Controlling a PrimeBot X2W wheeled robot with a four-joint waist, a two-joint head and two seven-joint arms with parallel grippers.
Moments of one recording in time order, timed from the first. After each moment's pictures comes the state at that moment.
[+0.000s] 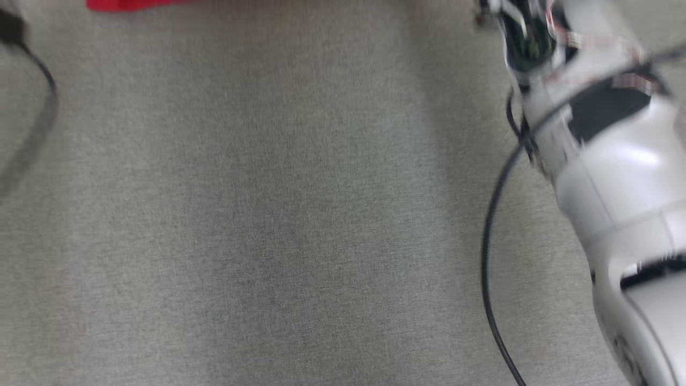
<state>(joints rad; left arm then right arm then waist) -1.34 0.50 -0.48 0.57 -0.72 -0.09 -0.24 -1.43 -0.09 0.42 0.96 0.84 0.13 -0.05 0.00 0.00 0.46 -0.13</state>
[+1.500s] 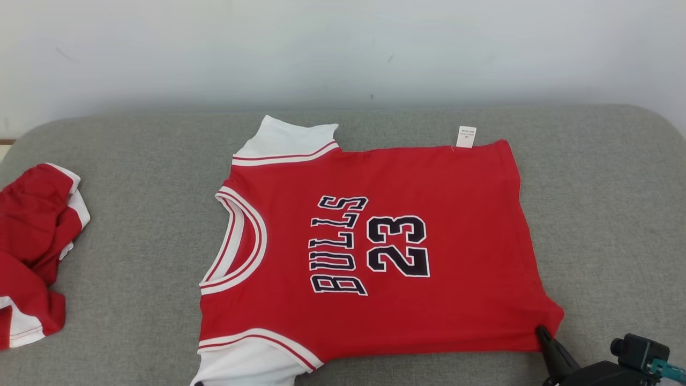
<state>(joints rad) 0.14 0.13 -0.20 0.04 -0.61 0.04 -0.26 -0.06 -0.29 0.27 0.33 0.76 0.13 -0.02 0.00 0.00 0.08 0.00</state>
